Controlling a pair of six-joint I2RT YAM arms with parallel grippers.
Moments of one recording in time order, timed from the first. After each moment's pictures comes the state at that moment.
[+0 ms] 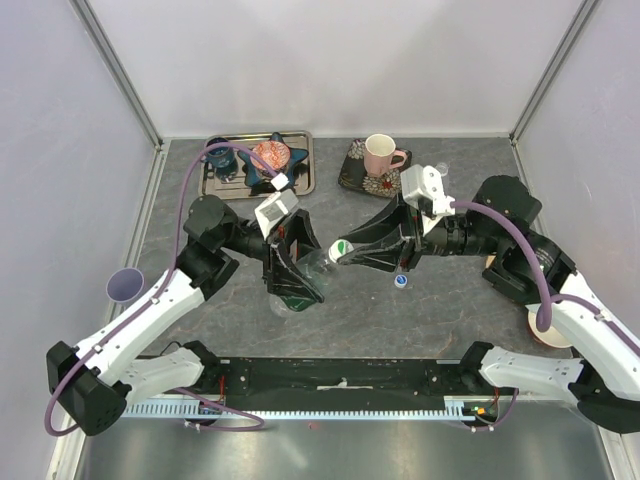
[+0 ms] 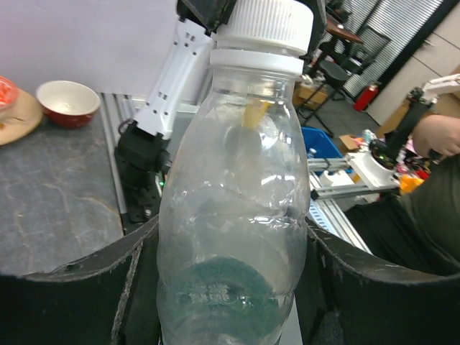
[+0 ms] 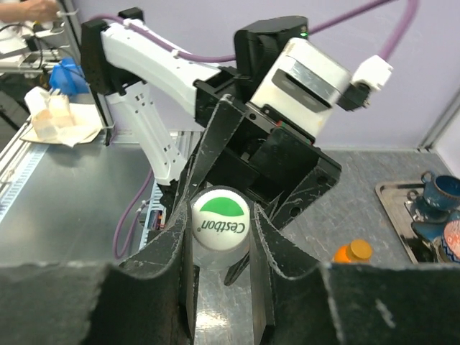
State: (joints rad) left arm -0.65 1.04 0.95 0.40 1.27 -0.65; right arm 0.87 1.02 1.44 -0.35 -0.67 0.02
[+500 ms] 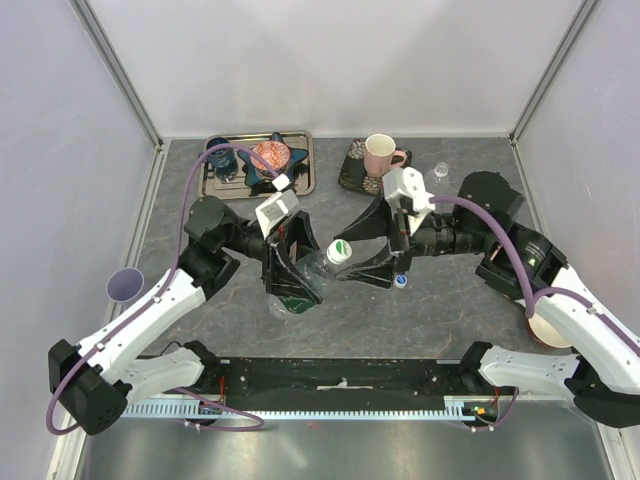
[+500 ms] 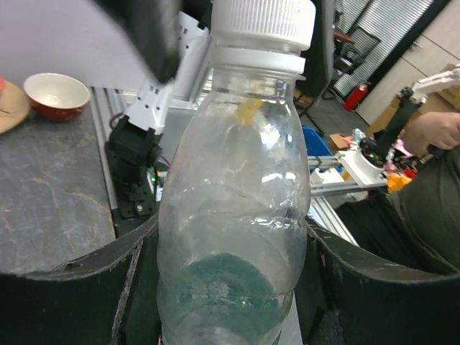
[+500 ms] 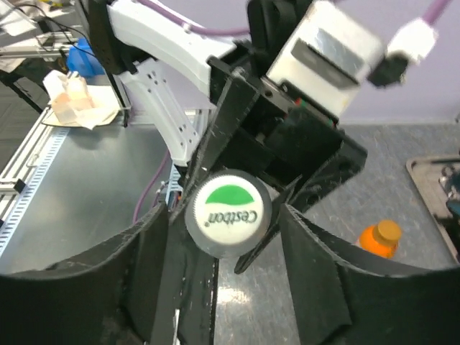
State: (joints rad) left arm -0.66 1.06 0.92 0.49 1.34 -0.74; right arm 0.87 1.06 1.46 -0.41 -0.74 0.00
